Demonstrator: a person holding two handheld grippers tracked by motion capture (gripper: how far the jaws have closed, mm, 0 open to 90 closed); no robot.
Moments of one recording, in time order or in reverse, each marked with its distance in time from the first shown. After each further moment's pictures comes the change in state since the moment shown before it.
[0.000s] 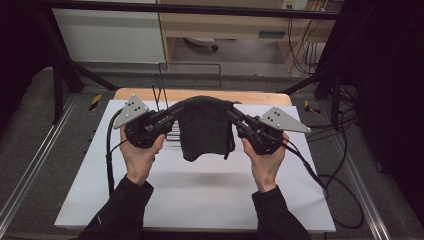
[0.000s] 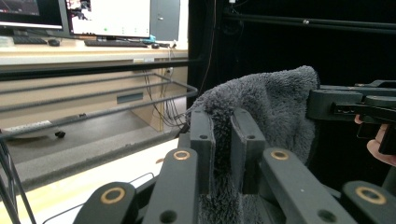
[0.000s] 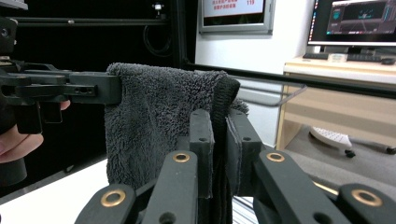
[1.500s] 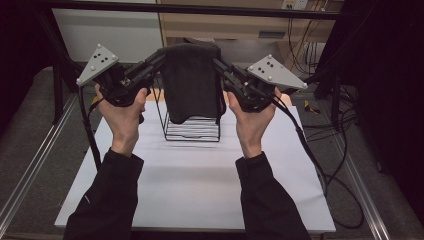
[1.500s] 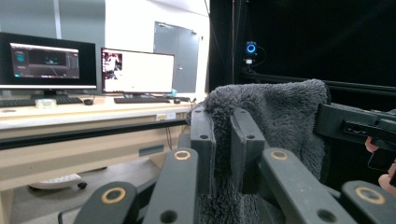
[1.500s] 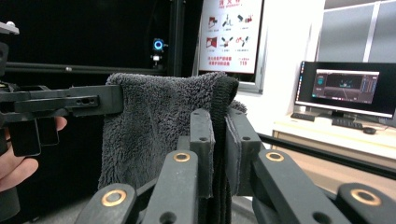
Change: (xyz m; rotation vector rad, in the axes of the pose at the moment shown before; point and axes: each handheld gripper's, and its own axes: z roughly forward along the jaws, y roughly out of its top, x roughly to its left) left arm 0.026 0.092 -0.005 -0.200 0.082 0.025; right arm 0.010 0.095 0.043 -0.181 -0.026 -0.091
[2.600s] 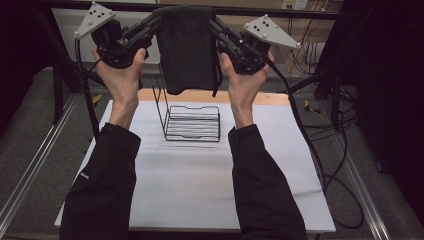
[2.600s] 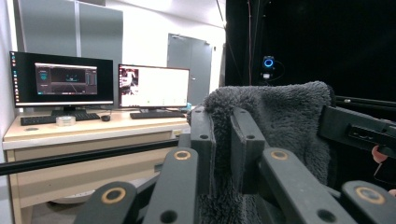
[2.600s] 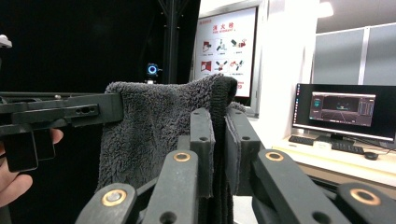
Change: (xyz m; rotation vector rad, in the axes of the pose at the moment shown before) left arm 0.033 0.041 0.042 -0.034 0.053 0.018; right arm -0.029 0.030 0.055 -0.085 -0.008 0.012
